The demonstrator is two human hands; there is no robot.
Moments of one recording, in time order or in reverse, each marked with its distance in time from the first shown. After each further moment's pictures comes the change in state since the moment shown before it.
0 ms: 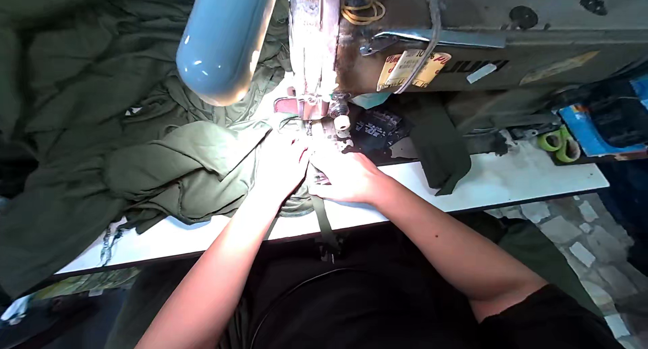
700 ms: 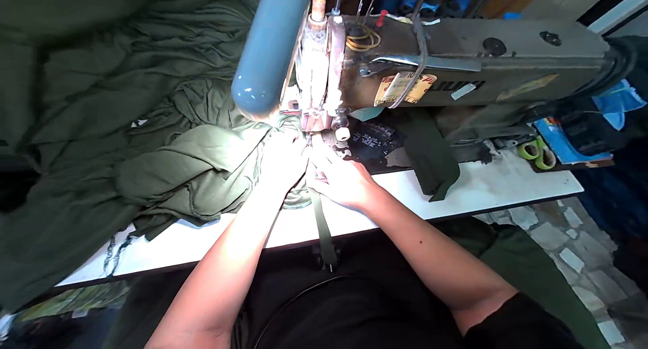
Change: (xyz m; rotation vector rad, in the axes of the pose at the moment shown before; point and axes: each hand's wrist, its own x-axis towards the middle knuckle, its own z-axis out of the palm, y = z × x) left_hand 0.024 -0.012 0.002 0.044 -0.051 -0.034; right_hand 0.010 -0.006 0.005 0.080 0.029 0.238
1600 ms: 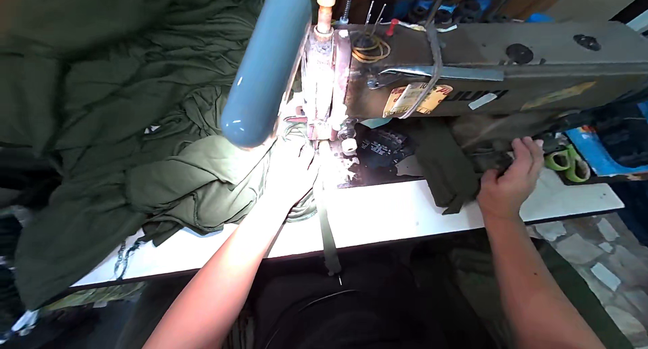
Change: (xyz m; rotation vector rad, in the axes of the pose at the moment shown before) left_hand -0.010 -0.001 0.005 0.030 0.052 0.043; right_hand -0.107 0.224 0.004 -0.079 1.155 0.330
